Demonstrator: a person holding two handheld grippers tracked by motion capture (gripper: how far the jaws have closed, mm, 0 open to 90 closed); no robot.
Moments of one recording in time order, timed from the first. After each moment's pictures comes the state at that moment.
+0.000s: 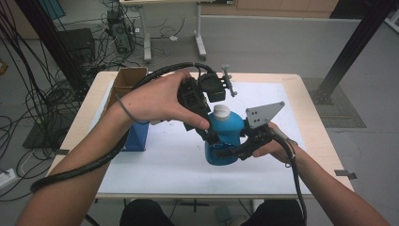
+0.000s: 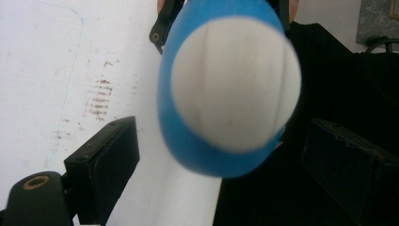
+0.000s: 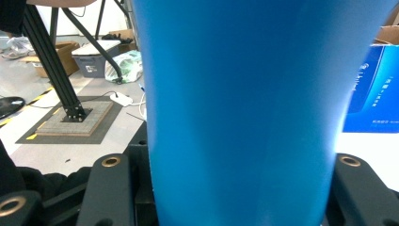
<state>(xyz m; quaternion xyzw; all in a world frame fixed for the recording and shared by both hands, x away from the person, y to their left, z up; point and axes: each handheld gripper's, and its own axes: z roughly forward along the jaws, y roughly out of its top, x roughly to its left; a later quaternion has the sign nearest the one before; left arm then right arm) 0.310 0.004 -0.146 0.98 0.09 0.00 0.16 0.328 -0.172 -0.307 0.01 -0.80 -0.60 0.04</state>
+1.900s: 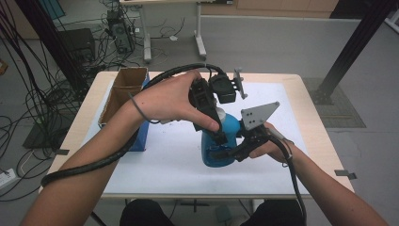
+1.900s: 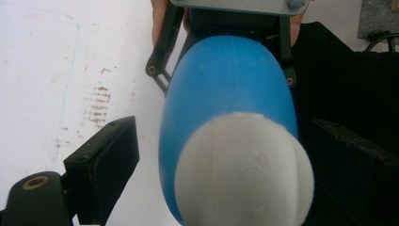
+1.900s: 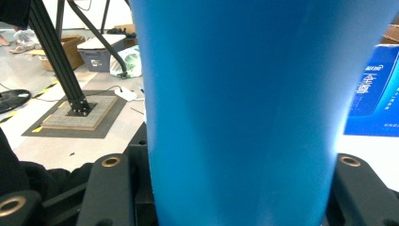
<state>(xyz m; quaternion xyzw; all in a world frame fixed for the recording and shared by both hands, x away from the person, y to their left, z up) 0.313 -0.009 -0.150 0.98 0.09 0.00 0.15 0.326 -0.164 -0.306 0.03 -0.81 -0.59 0.04</state>
